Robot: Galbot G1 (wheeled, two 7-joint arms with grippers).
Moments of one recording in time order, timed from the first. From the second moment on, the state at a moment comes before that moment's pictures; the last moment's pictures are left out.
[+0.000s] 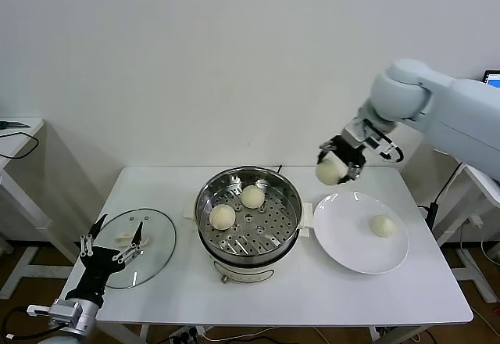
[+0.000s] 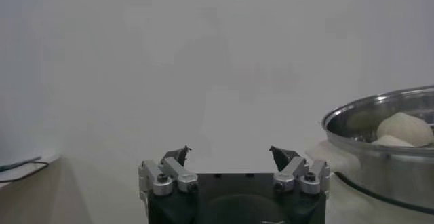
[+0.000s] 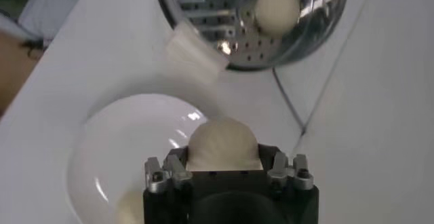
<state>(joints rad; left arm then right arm) 1.60 -1.40 -0.84 -2.09 -0.05 -0.03 0.25 0.73 0.78 -1.21 1.55 0.06 0.14 -1.26</state>
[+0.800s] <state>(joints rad) 1.58 -1.39 -0.88 -2.07 -0.07 -0.03 0.26 0.70 1.05 -1.30 1.64 -0.05 0.36 -1.20</state>
